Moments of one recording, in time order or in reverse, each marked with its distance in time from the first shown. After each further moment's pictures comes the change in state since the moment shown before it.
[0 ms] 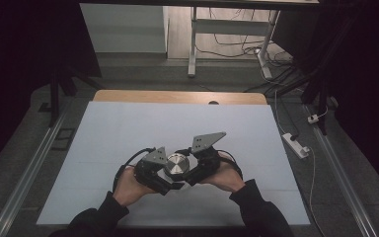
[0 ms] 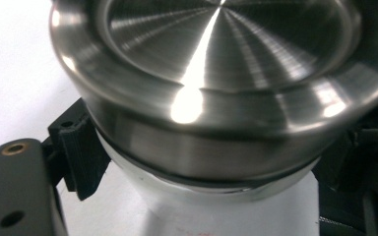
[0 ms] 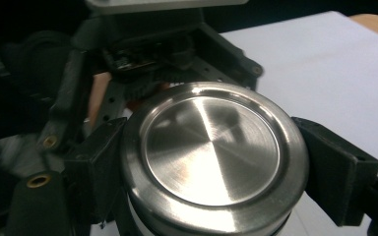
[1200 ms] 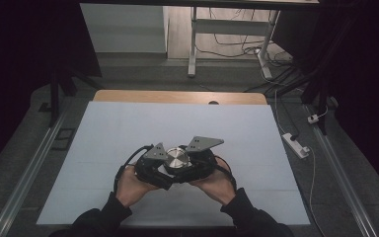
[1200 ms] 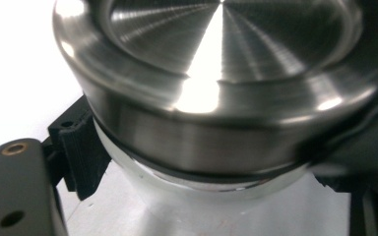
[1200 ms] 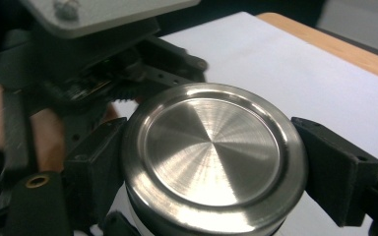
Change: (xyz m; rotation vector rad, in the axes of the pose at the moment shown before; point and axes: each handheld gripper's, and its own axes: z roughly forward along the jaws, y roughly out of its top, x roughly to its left) left arm 0.003 0.003 -0.002 -0.014 0.110 -0.059; right arm 0.022 0.008 0.008 -0.021 -0.323 0.101
